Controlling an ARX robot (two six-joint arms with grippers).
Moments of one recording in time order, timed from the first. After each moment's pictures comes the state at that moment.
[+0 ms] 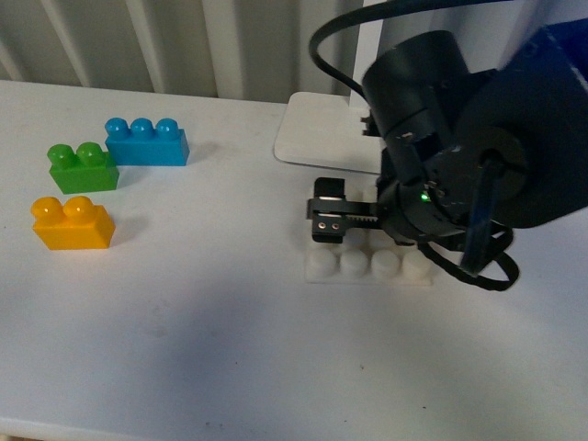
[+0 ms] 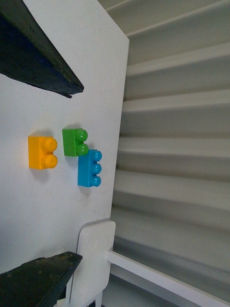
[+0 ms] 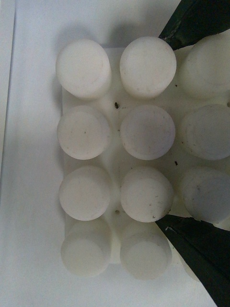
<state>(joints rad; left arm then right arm) 0.00 0.00 0.01 0.00 0.00 0.00 0.51 2.23 1.11 0.14 0.14 0.44</state>
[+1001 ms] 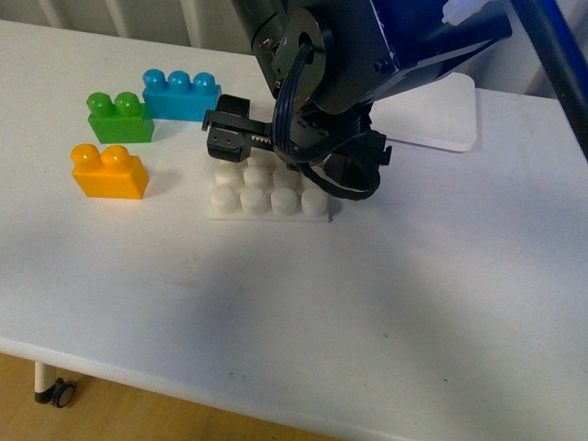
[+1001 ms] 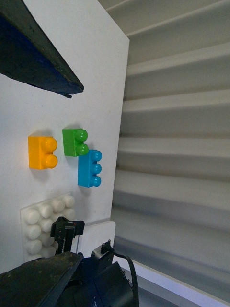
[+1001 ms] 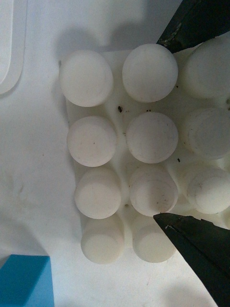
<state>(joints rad) 0.00 0.00 0.01 0.00 0.00 0.00 0.68 2.42 1.54 -0.07 0.11 0.62</state>
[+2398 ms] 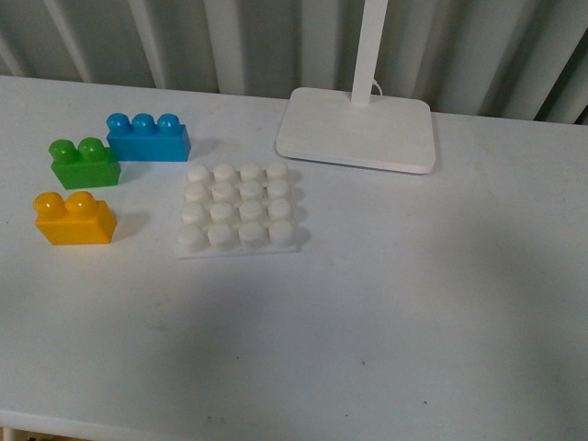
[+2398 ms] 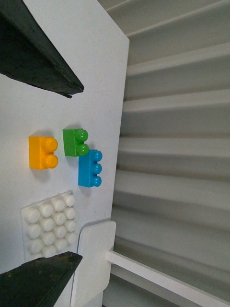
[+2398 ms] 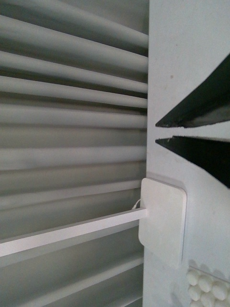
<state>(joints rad) 0.00 0.00 0.01 0.00 0.00 0.00 0.00 0.49 0.14 0.35 0.00 0.01</state>
